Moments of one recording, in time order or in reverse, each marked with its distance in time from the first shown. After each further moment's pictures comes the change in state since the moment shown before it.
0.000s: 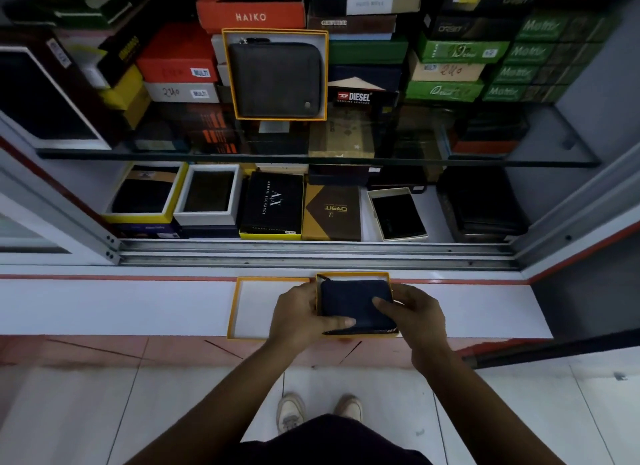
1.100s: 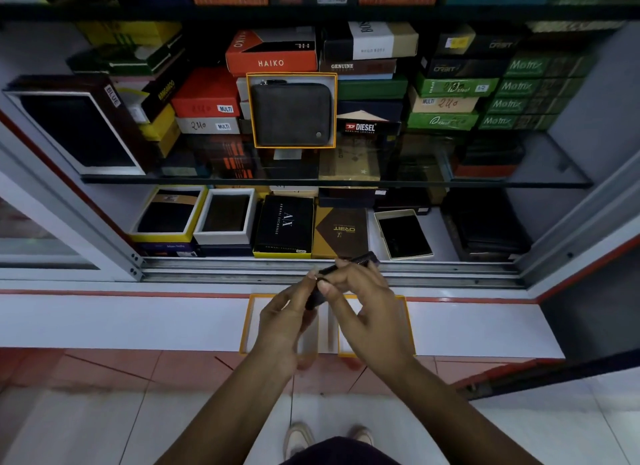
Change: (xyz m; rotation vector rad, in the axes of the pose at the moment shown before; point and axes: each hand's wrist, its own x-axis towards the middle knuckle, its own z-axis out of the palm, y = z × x) left_hand -0.020 0.026 -0.031 -0.862 0.238 -0.327; right_hand -0.056 -0.076 0.048 -0.221 -0.132 -0.879
